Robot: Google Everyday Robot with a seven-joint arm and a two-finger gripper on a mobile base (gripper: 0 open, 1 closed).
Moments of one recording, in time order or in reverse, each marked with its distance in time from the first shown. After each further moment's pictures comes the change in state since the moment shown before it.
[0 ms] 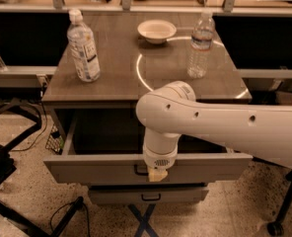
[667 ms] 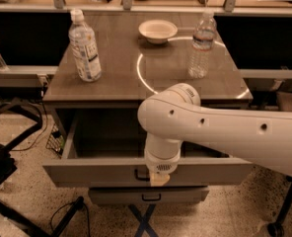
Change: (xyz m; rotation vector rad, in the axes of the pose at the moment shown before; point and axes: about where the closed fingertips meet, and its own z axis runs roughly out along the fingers) arm 0.002 0.011 -0.009 0.042 0.002 -0.001
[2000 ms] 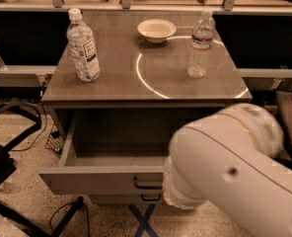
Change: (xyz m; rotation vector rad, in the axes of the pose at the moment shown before) arm 0.013 0.078 -0.083 0.257 -0.049 0.011
